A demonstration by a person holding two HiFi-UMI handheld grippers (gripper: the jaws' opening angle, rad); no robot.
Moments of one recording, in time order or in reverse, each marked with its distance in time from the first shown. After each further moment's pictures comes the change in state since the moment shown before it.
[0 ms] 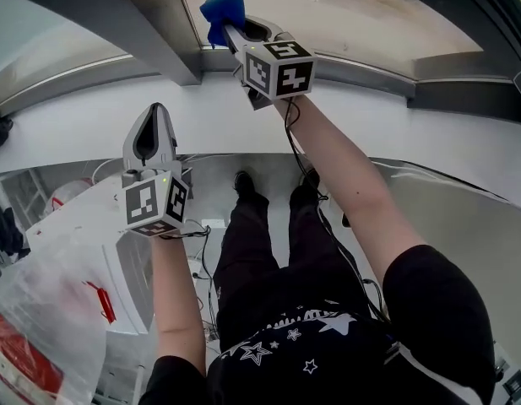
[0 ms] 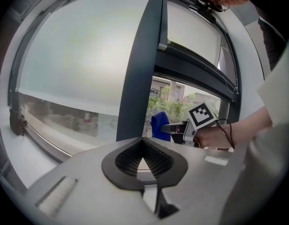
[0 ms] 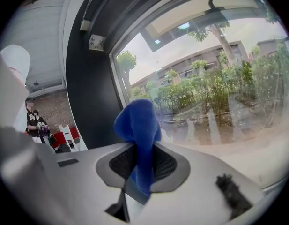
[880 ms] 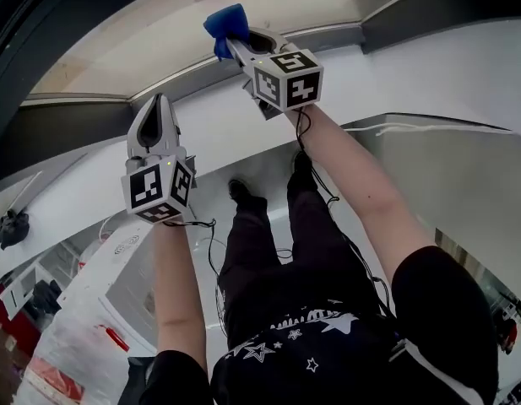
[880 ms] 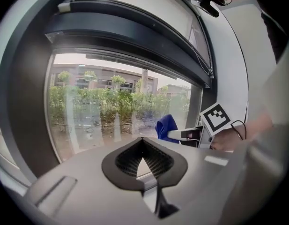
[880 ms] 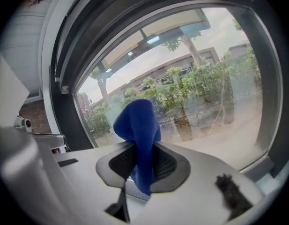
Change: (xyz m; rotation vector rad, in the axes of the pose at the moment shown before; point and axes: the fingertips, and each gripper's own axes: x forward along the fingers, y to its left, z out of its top) left arm 0.120 -0.245 -0.004 0.187 0.084 -0.294; right arm -0.203 -0.221 -0.022 0.147 -0.087 -0.241
